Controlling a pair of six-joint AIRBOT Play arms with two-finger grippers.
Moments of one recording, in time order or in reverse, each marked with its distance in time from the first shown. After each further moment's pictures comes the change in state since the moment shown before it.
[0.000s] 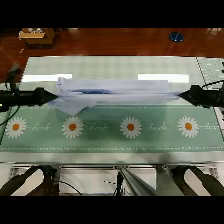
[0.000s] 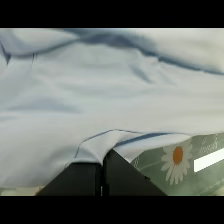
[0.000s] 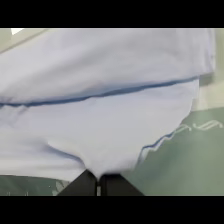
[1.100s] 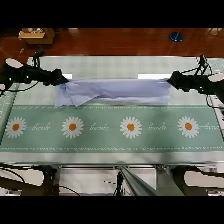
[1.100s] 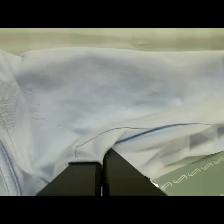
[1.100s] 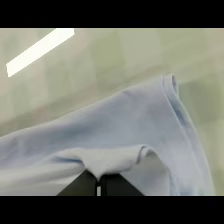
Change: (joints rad) left arm -0.146 -0.602 0.508 0.132 0.087 -0.039; right arm 0.148 -0.547 0.220 0.128 -0.406 -0.082
